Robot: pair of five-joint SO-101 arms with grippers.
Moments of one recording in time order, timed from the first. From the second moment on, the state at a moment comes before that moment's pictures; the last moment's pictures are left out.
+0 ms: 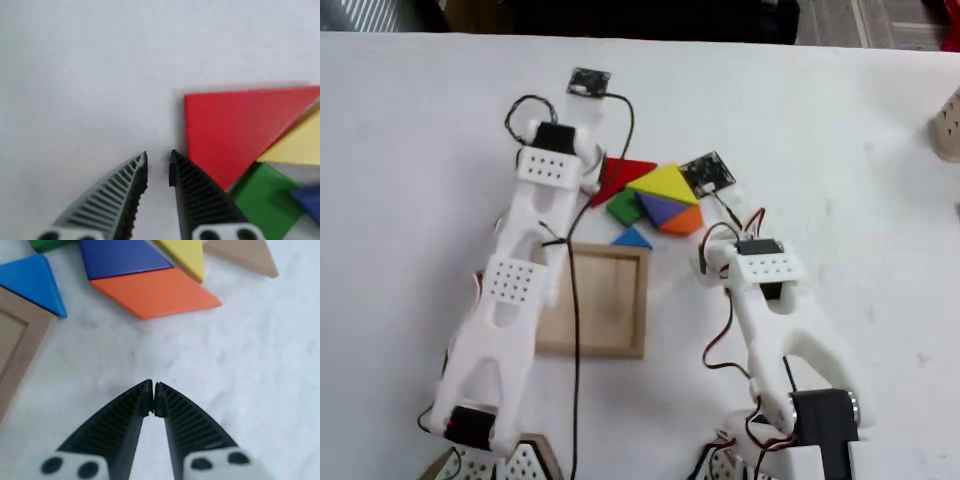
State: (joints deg) left arm 7.0 83.4 -95.0 94.9 1.5; right arm -8.5 -11.8 48.7 36.1 22.5
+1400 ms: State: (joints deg) left arm 4.4 42.2 -39.2 98.0 1.5; right arm -8.4 -4.9 44.3 34.9 22.5
